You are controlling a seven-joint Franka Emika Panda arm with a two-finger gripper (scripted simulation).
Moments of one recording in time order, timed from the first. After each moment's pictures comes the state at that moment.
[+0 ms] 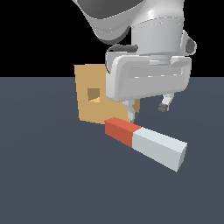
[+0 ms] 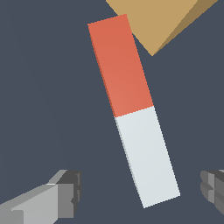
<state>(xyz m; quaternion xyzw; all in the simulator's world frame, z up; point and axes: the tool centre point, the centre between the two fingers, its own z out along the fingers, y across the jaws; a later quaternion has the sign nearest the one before) 0.086 -0.056 0.121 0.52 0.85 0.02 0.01</state>
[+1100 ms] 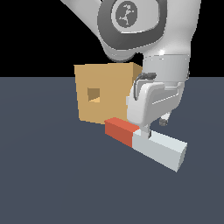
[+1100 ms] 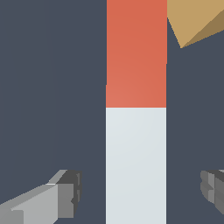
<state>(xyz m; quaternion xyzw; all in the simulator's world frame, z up) 0.110 -0.045 0.074 0.39 0.92 0.00 0.00</state>
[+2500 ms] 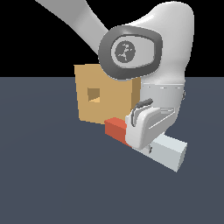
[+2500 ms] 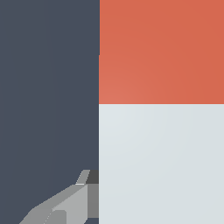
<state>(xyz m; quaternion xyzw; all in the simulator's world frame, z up) 0.109 -0.045 0.024 0.39 0.92 0.00 0.00</state>
